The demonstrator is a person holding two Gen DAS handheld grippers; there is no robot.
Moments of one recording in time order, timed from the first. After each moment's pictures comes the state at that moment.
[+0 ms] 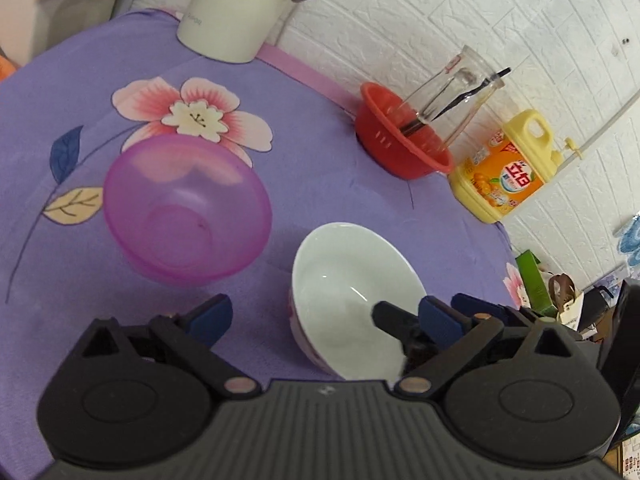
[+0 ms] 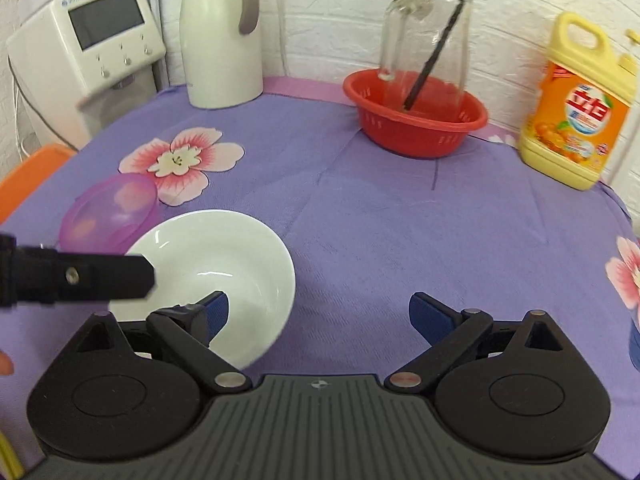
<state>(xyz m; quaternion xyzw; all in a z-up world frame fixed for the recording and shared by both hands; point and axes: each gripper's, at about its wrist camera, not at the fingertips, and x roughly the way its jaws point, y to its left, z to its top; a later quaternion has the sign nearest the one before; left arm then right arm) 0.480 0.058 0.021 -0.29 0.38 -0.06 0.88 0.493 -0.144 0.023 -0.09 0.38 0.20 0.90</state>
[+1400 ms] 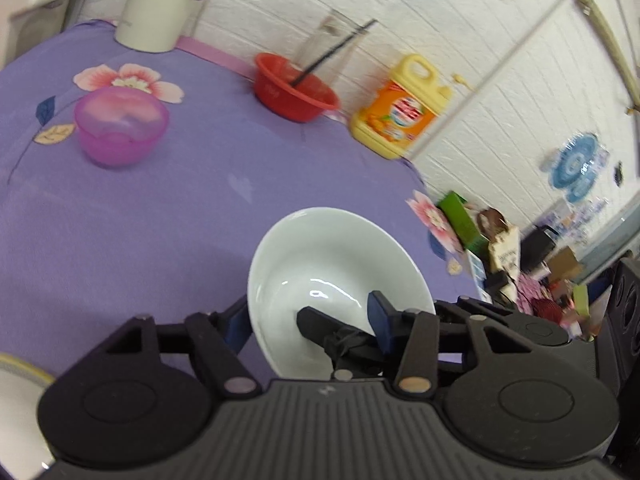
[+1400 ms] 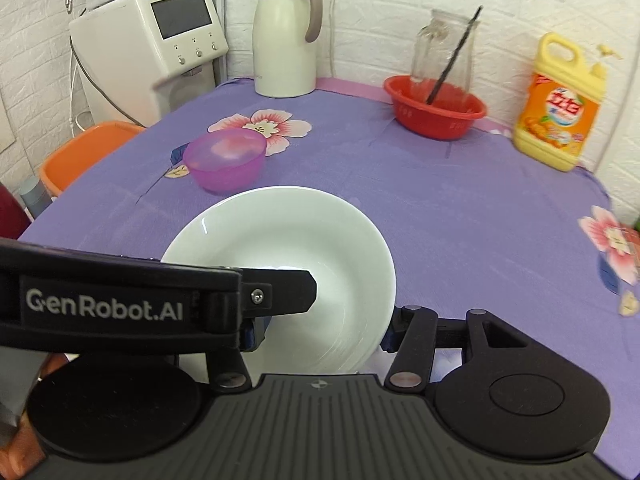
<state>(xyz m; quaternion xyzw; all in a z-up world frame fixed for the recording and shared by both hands) 0.332 -0.025 0.059 -0.25 0.36 -0.16 0.89 0.338 -0.173 0.063 -0.10 0.36 0.22 0.90</state>
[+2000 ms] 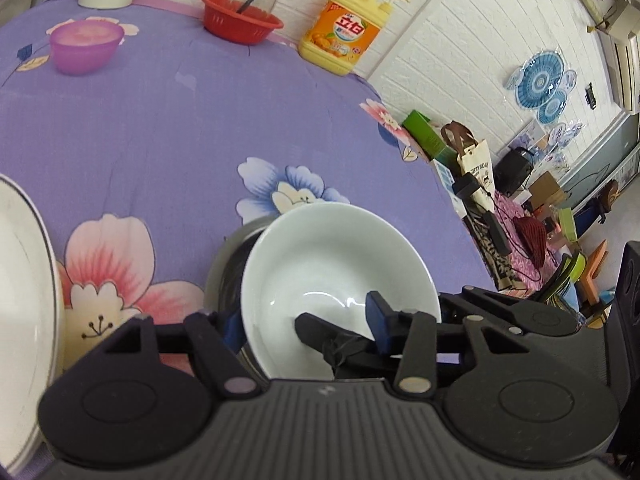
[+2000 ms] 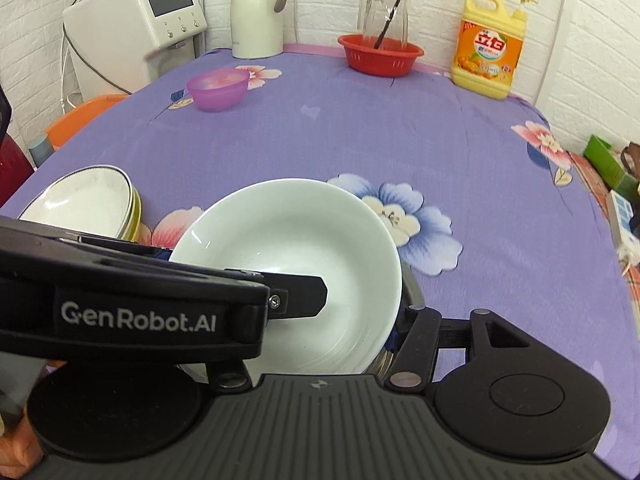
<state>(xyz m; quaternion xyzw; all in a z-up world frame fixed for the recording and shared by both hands) 0.243 -0.091 0.023 -0.19 0.40 -0.21 0.87 0.221 -0.230 0.030 -0.08 0.38 0.18 0.90</state>
